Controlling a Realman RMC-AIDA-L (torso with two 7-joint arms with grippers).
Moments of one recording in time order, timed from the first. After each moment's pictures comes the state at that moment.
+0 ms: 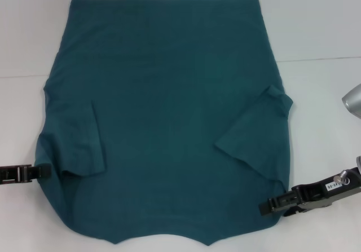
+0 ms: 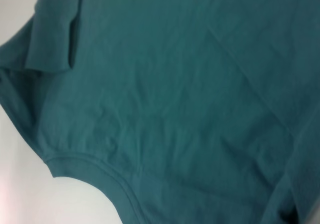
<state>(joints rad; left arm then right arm) -0.53 -2.09 0.48 0.90 2.45 1.43 -2.11 0.65 2.00 -0.71 -0.63 -2.50 -1.55 2.38</state>
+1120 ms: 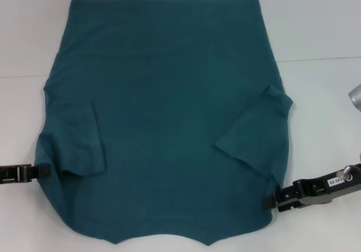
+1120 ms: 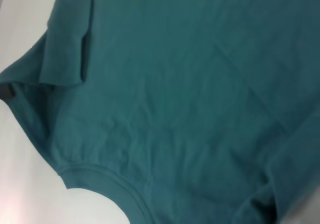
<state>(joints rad) -0.53 -2.09 0.48 0.90 2.45 1.43 -2.10 0.63 1.99 -0.70 -0.63 -2.45 -1.56 2.39</state>
